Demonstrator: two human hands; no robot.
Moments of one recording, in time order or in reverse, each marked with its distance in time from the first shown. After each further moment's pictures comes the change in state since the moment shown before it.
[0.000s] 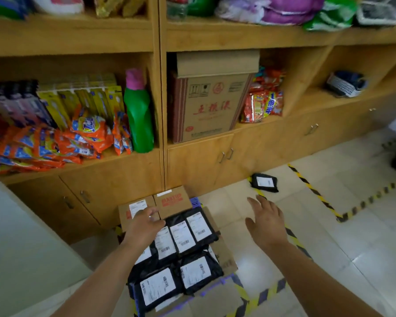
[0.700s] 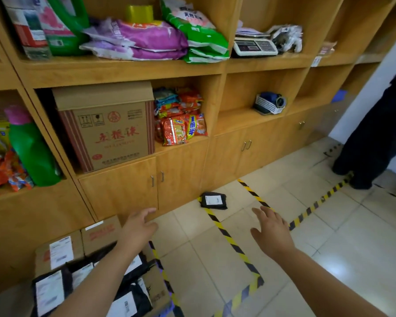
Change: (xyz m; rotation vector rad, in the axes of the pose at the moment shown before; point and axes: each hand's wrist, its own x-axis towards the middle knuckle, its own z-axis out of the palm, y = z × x) left_hand -0.048 0.218 0.274 0.107 0.009 0.216; right_hand 0.005 0.364 -0.114 -0.034 -0.024 0.120
